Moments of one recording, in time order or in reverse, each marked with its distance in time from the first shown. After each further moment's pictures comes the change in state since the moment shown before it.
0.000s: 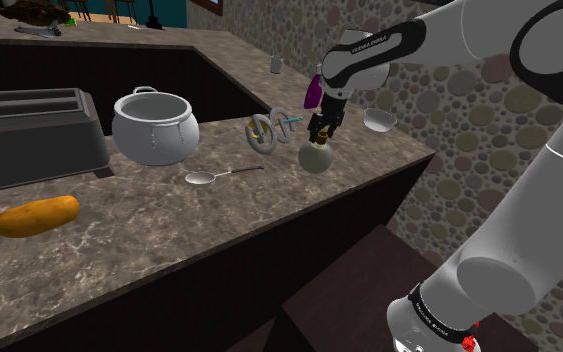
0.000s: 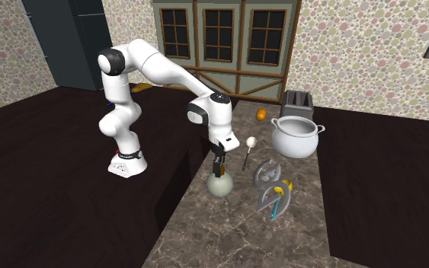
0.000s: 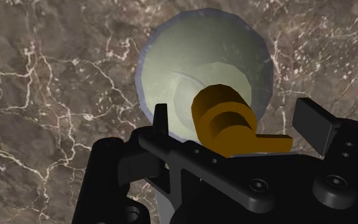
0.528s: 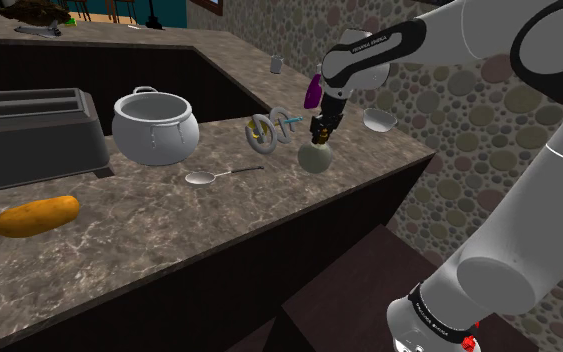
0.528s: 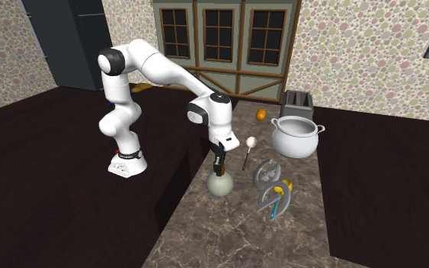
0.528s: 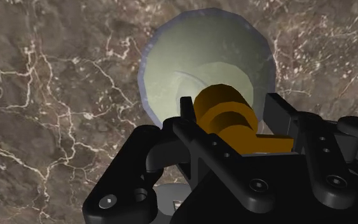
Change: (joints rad) arm 0.000 -0.001 0.000 0.001 0.000 0.001 0.000
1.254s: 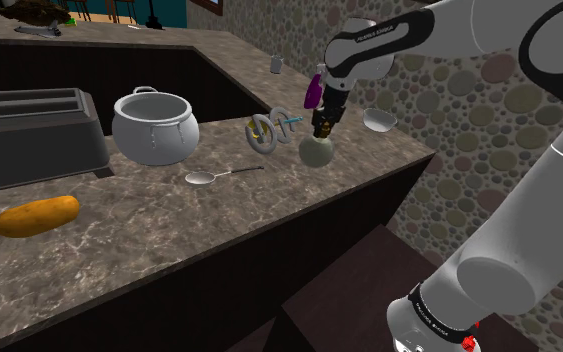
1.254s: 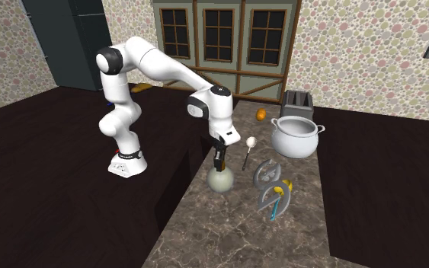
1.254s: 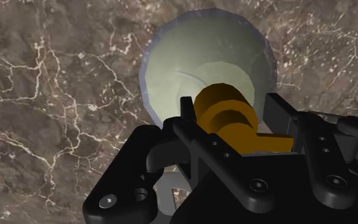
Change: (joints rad) arm 0.002 -0.025 0.000 0.039 -0.010 -0.065 0.011
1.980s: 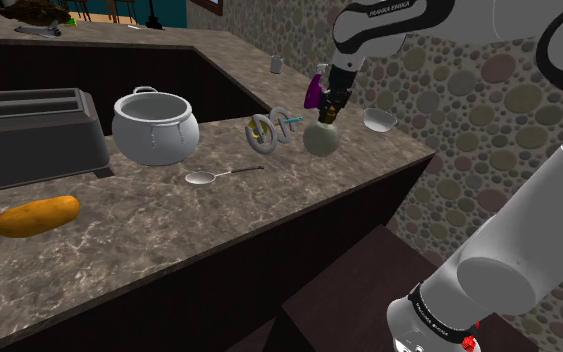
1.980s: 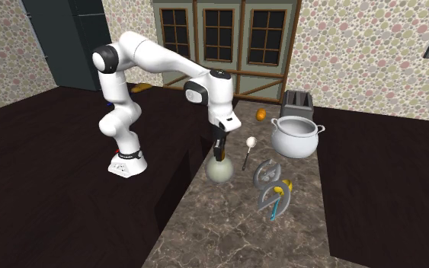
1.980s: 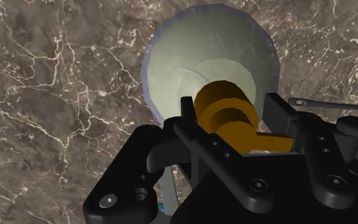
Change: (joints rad) arm 0.001 -0.050 -0.002 0.088 -0.016 -0.136 0.012
